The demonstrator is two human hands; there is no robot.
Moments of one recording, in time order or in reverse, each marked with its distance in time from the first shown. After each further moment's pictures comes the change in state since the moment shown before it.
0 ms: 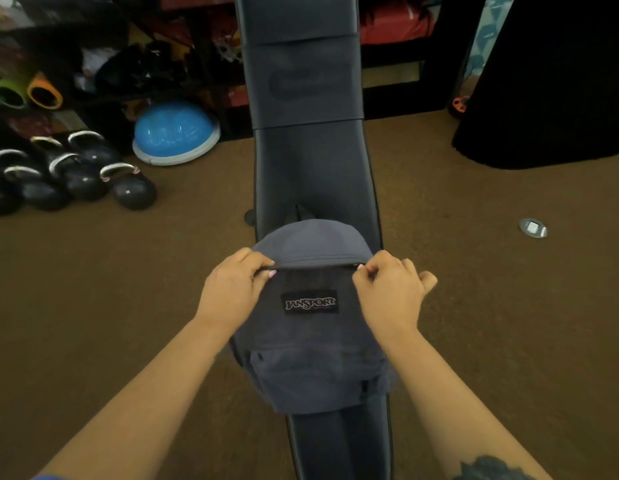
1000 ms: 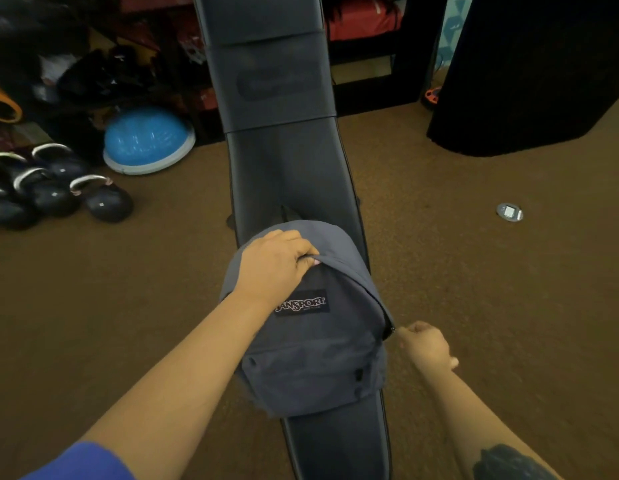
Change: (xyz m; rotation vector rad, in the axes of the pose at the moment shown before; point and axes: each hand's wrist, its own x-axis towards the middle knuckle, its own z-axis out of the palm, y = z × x) left_hand 0.049 0.067 0.019 0.002 0.044 0.272; right_hand -0.030 0.120 0.024 0.180 -0.489 0.784
